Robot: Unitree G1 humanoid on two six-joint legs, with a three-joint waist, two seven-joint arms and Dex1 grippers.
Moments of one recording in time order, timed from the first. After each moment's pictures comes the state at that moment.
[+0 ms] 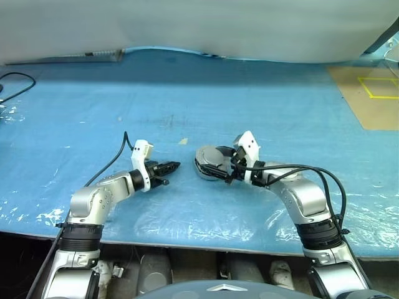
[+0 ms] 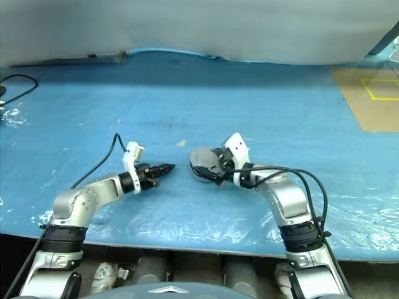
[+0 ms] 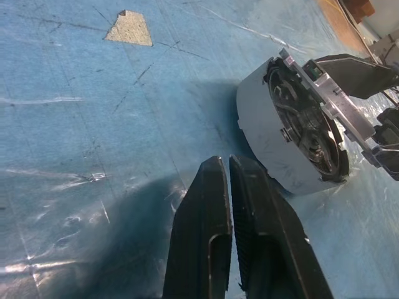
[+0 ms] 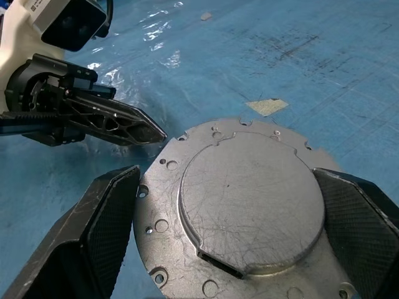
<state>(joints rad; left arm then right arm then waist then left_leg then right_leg) -0.28 0.35 0.07 -0.05 -0.70 0.91 -0.56 -0.33 -0.35 0.14 -0.17 0.28 0.65 0.76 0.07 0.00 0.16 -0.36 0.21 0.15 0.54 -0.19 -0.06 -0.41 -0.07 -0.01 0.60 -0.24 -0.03</state>
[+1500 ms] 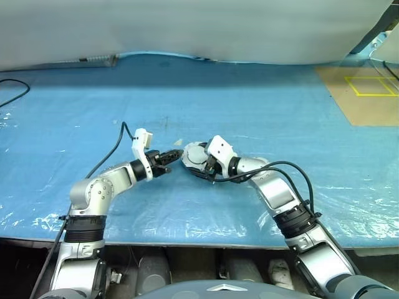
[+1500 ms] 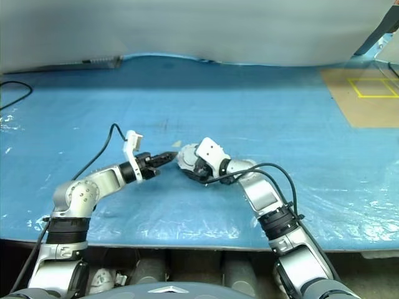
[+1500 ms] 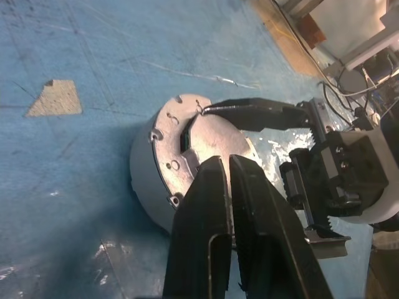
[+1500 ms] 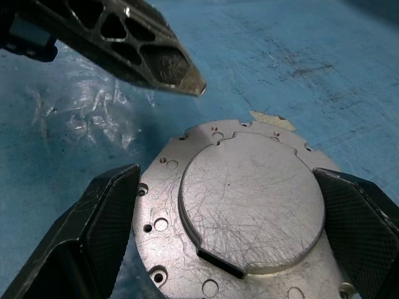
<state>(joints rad) -0.35 0.31 0.11 -0.06 -0.76 0.95 -0.54 -0.46 -0.29 0.36 0.08 0.00 0.35 0.70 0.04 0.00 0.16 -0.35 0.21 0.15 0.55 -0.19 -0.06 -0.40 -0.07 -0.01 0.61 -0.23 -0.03</state>
